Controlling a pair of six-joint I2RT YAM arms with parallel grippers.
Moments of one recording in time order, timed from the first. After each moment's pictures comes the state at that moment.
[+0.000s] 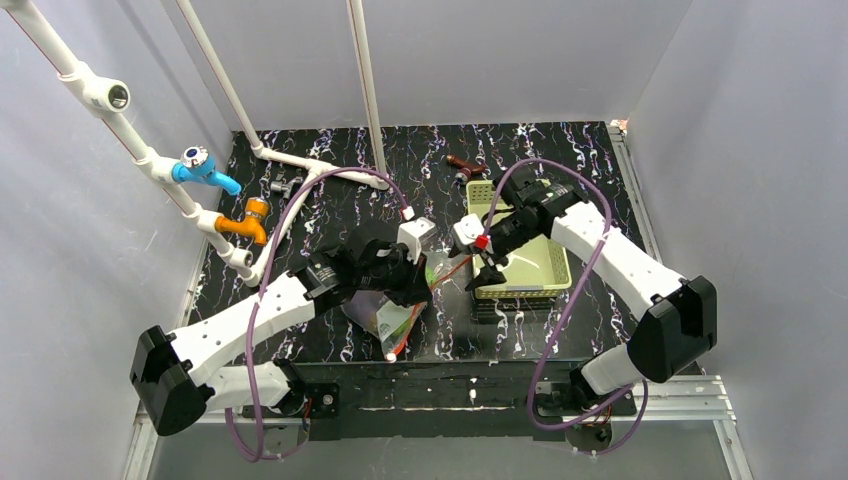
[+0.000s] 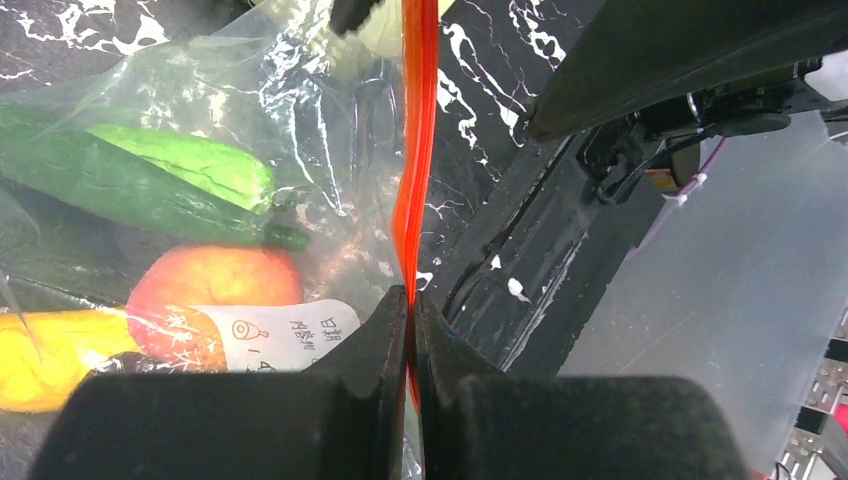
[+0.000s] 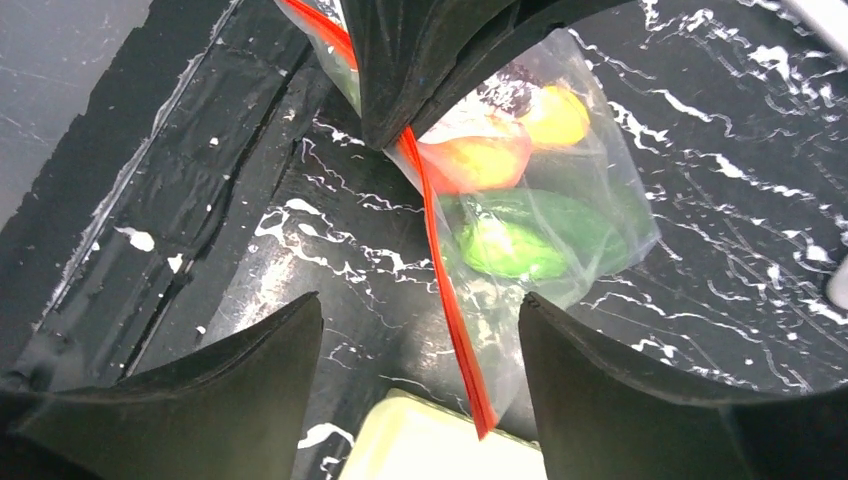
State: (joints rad) left arm -0.88 1.15 0.94 -0.48 0.28 -0.29; right arm 0.57 1.47 1.34 -1.12 -1.01 -1.38
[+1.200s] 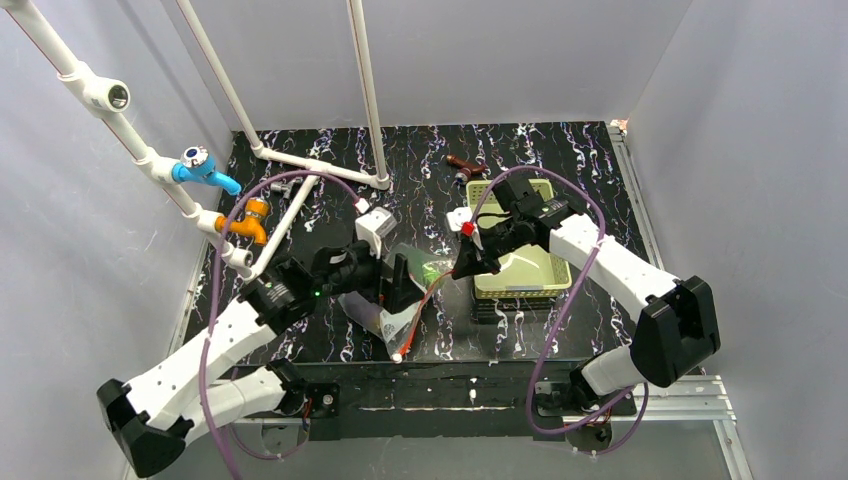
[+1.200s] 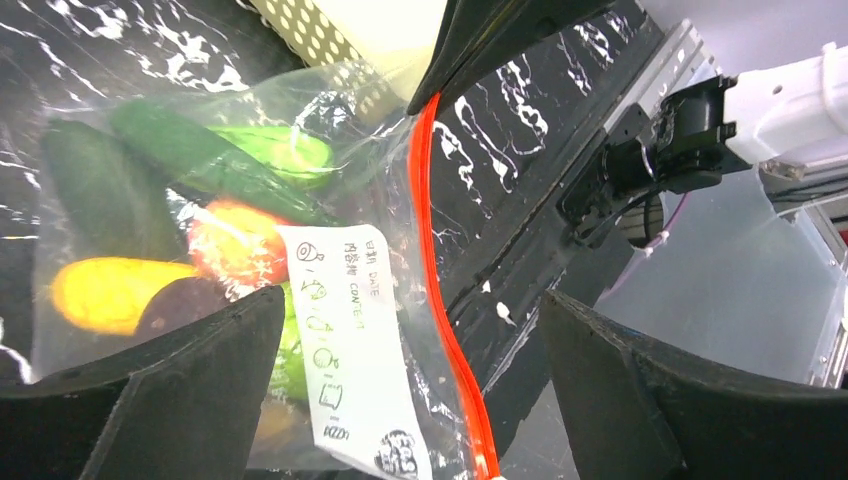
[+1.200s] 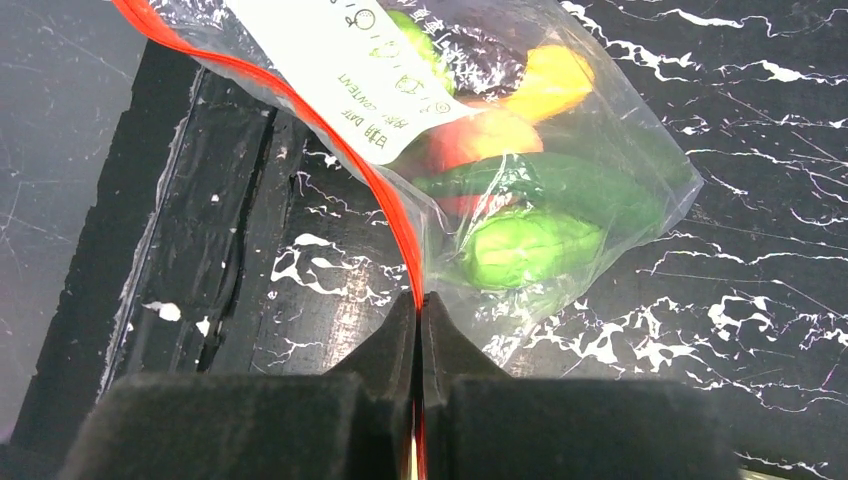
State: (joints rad) left arm -0.78 0.93 0.88 -0.48 0.29 -0.36; right arm 0.58 1.44 1.17 -0.79 -0.97 -0.95
